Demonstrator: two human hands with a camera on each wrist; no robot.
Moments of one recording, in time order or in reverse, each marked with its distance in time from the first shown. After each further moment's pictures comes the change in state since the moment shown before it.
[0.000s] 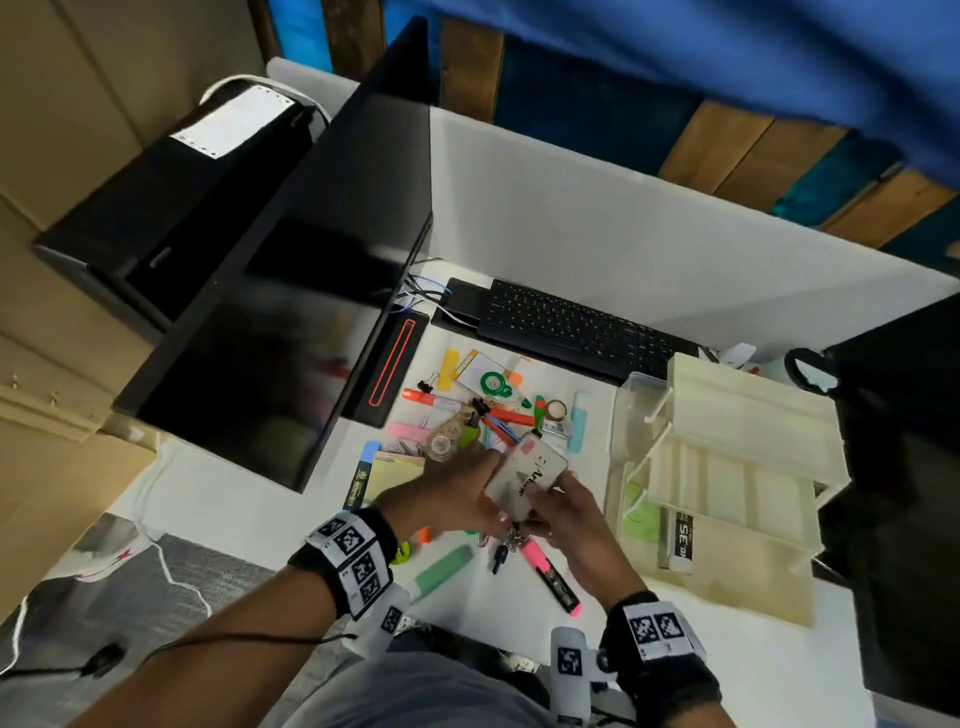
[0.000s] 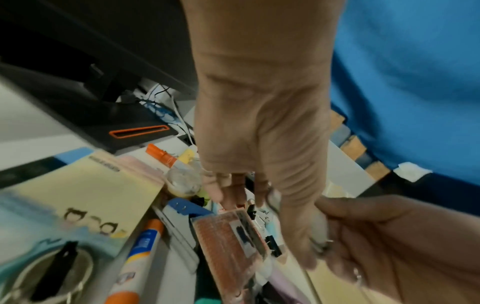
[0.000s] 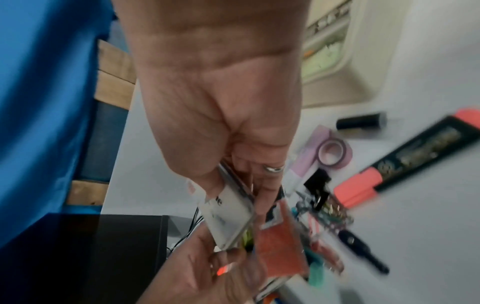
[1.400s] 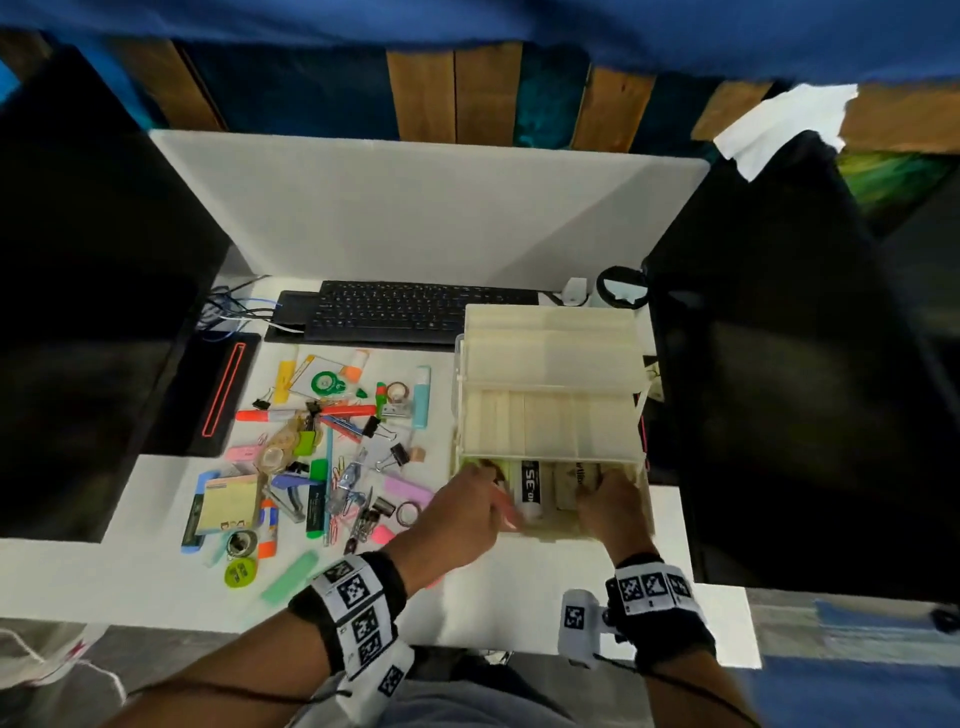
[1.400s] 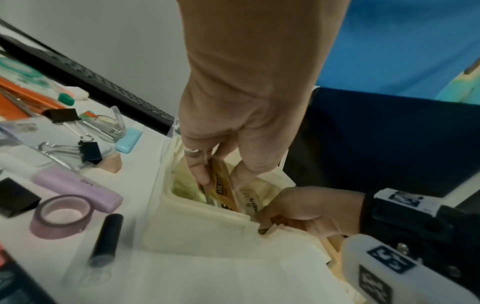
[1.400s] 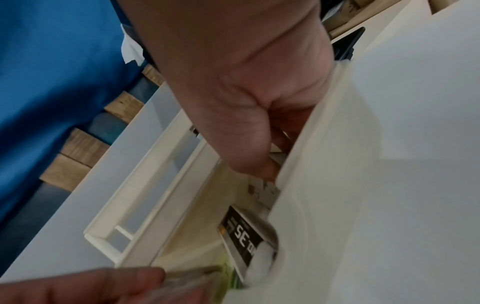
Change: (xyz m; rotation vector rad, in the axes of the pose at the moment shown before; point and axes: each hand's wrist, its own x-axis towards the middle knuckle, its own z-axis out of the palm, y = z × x) left_hand 0.071 0.204 0.142 0.045 0.102 0.083; right_hand -0.023 0.052 -0.271 -0.637 0.536 0.284
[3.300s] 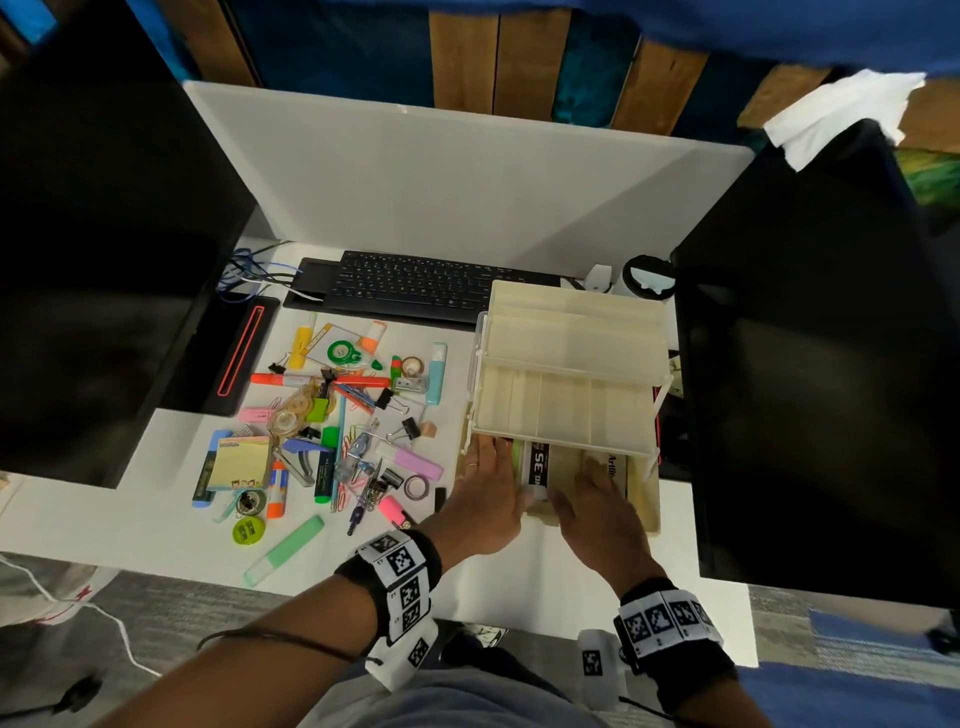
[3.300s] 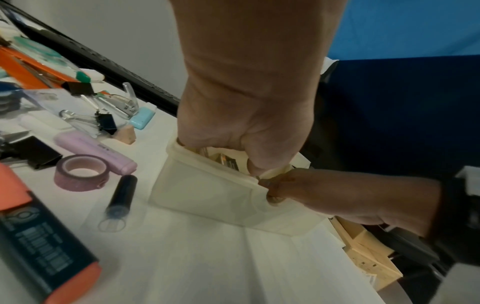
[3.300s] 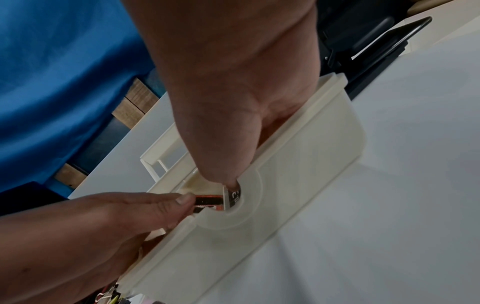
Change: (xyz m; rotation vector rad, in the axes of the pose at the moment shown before) left_hand 0.014 -0.008 0.044 0.181 -0.053 -0.111; right_hand -0.026 0.024 0.018 -0.535 -0.094 -0.450
